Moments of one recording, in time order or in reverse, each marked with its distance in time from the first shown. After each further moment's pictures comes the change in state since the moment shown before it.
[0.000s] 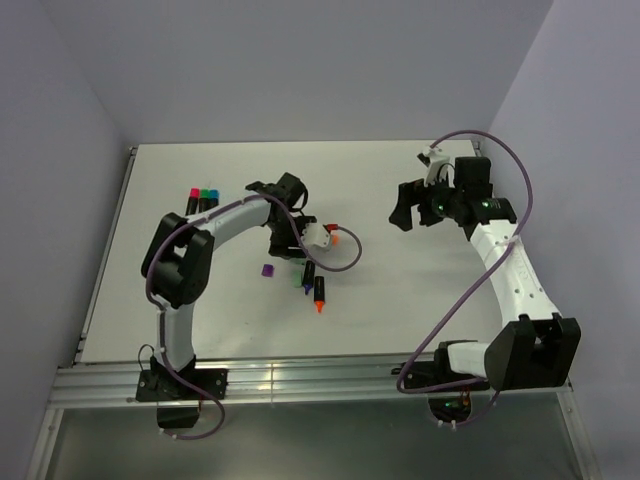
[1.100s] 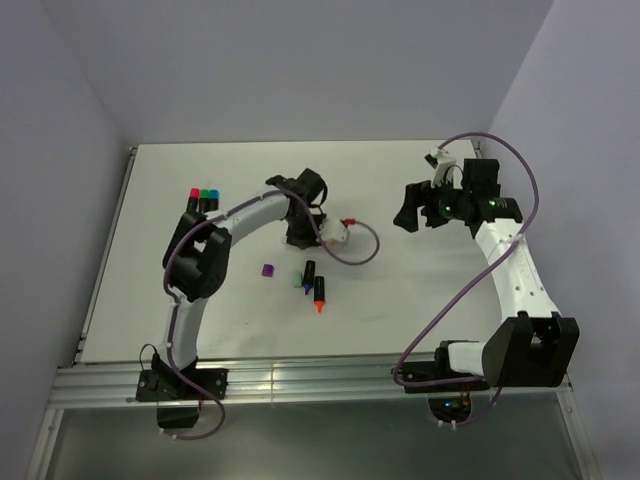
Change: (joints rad) left arm -0.076 0.124 0.140 -0.063 -0.074 -0.005; right arm -0.087 0.006 -0.015 -0.033 -0.081 -0.024
